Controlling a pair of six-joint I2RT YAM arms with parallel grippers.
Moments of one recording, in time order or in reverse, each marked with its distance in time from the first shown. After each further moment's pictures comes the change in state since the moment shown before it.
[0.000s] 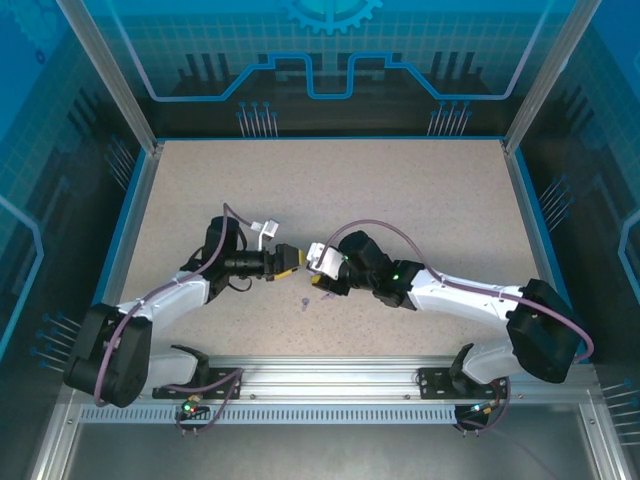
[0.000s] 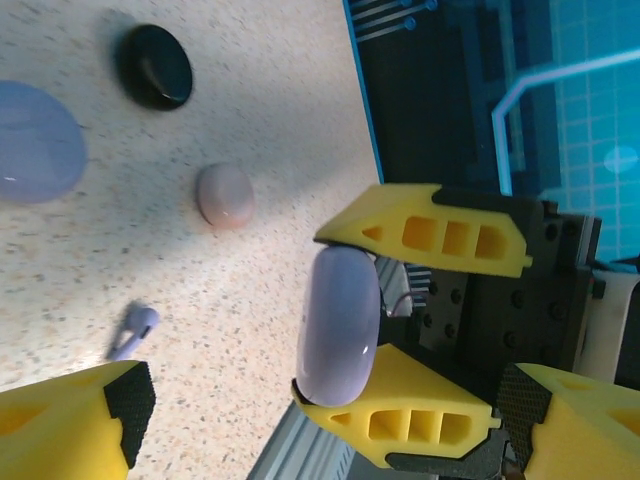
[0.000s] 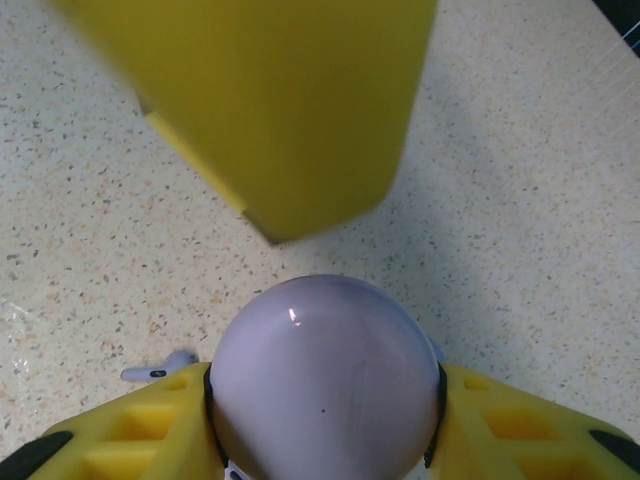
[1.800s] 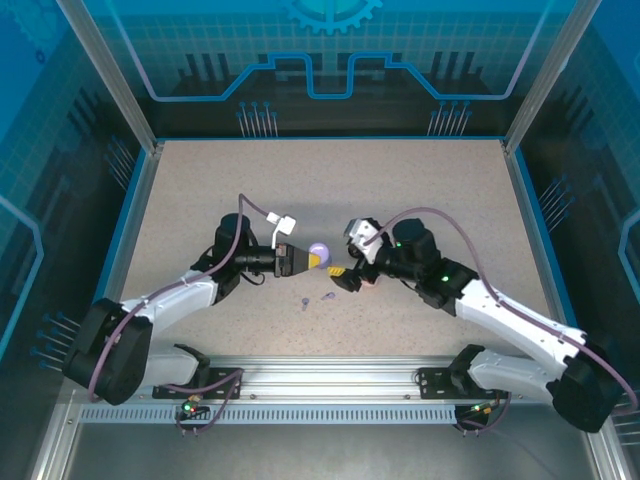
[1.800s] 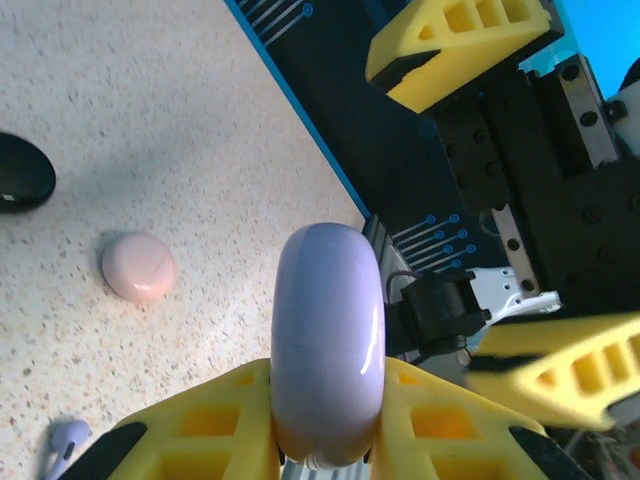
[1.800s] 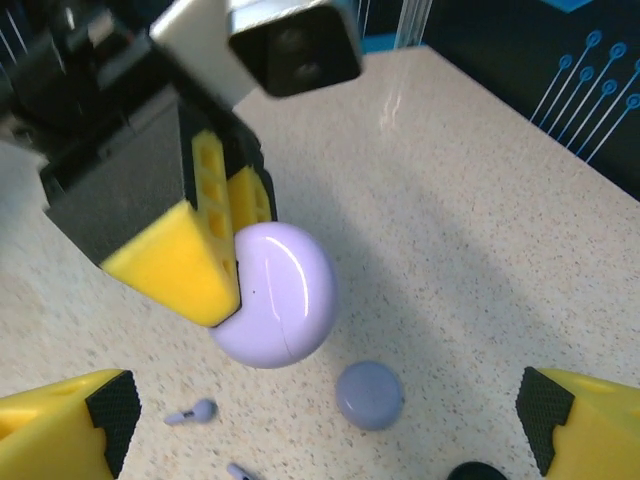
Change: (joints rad) left arm -0.113 -0.004 0.016 0.213 -0.027 0.118; right arm -0.212 -0.343 -0.088 -0.008 -0.266 0.166
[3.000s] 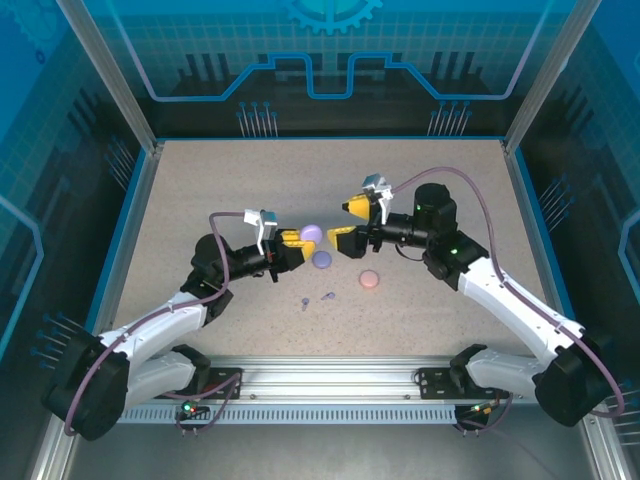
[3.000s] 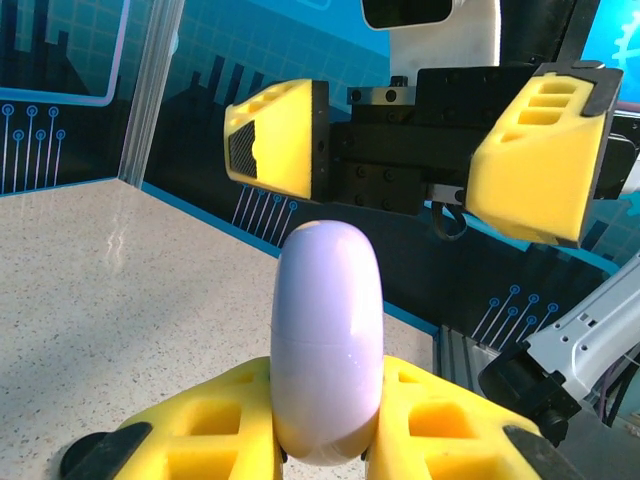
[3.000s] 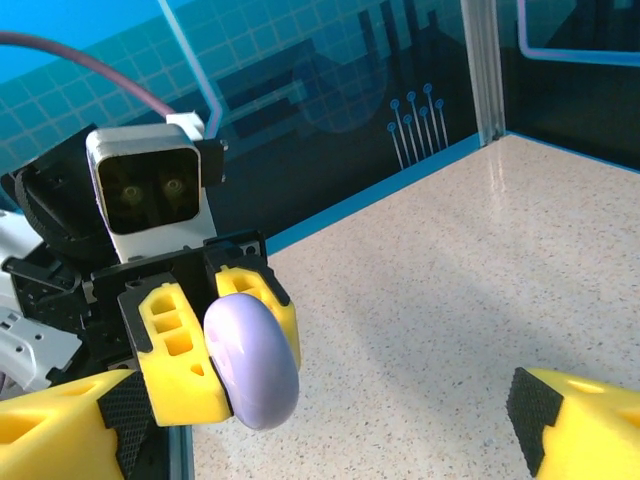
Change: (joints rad) left arm -0.062 -0.190 -0.113 0.384 -0.235 0.198; right arm -0.155 0.112 0.186 0.112 -0.389 0.399
